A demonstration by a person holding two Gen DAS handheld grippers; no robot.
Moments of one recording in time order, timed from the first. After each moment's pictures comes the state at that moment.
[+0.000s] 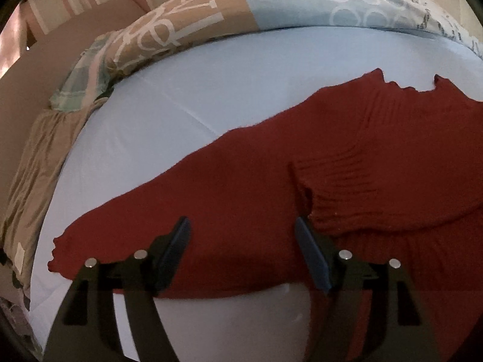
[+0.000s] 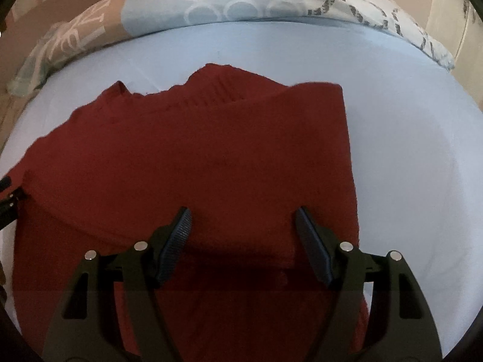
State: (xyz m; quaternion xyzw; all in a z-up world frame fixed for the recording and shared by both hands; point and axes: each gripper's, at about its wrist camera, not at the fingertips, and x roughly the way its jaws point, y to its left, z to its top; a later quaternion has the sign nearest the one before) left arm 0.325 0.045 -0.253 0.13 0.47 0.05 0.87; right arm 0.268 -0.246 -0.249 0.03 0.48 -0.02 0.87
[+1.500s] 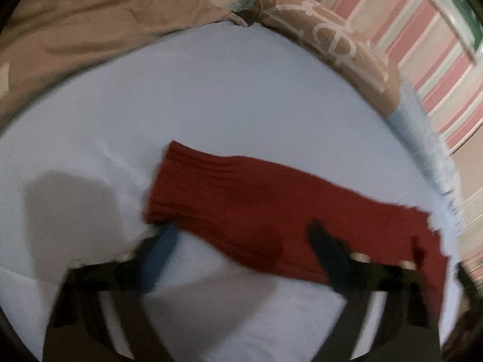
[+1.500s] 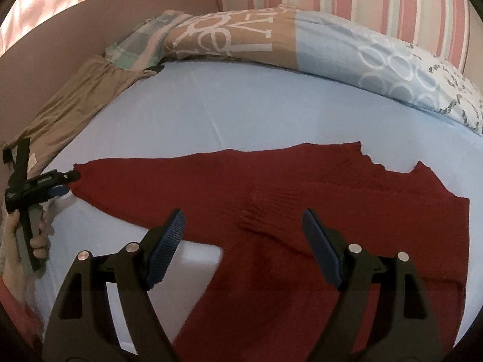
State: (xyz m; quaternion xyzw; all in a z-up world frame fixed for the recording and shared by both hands) left arm 0.265 0.395 -0.241 -0.22 0.45 0.09 0.86; right arm 0.254 0.025 -0.178 -0.03 0.41 0.16 0.90
